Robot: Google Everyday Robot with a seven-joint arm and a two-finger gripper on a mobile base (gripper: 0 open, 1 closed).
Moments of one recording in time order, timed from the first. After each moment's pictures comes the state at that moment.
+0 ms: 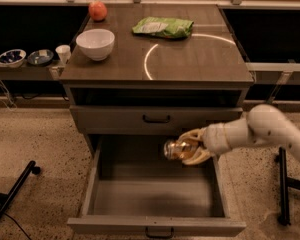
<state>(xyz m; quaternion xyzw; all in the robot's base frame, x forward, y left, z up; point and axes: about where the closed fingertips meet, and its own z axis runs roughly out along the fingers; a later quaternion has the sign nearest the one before) 0.547 -0.130 0.617 -0.70 0.54 0.21 0.41</state>
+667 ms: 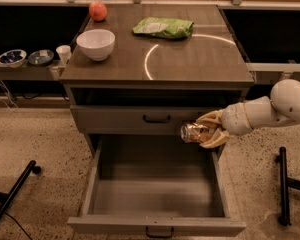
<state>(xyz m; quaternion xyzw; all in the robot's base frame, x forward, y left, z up) 0.577 -0.182 0.675 -0.70 0.56 0.20 0.40</state>
